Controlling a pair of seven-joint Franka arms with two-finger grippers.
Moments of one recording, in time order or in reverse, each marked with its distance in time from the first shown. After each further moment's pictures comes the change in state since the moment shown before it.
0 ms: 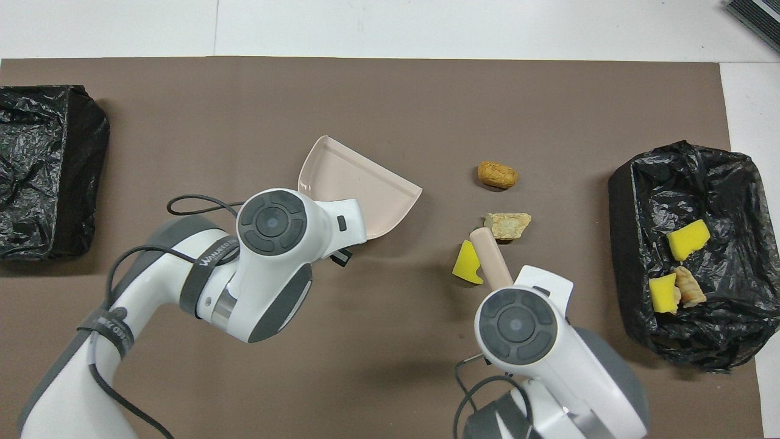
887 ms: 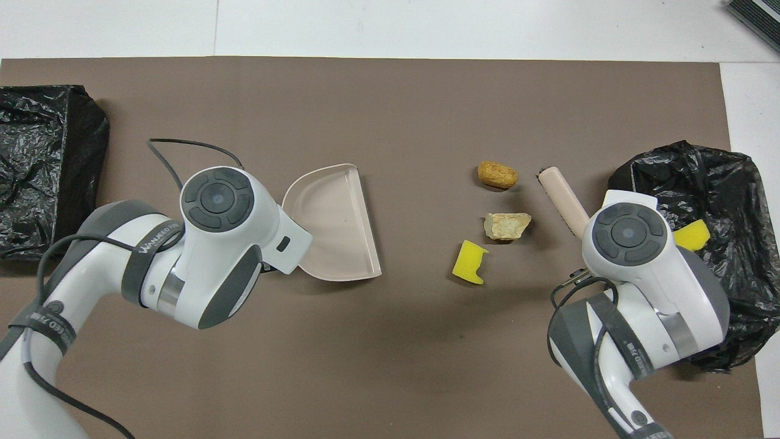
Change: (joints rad) left arm 0.082 -0.029 -0.013 -0.023 0.120 -0.092 0.777; right arm -0.307 0.132 0.005 0.014 -0.213 0.237 -0.239
